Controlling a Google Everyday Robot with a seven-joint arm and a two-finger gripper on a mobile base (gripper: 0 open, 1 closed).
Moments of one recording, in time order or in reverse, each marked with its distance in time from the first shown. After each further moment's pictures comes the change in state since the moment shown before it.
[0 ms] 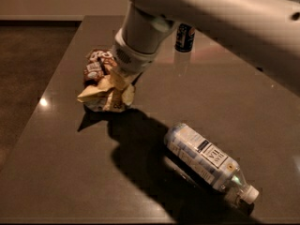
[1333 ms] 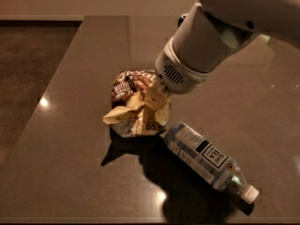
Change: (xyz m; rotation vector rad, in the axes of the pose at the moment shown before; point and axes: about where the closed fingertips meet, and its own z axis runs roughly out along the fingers) arm 0.093 0.024 -0.068 0.000 -0.024 0.010
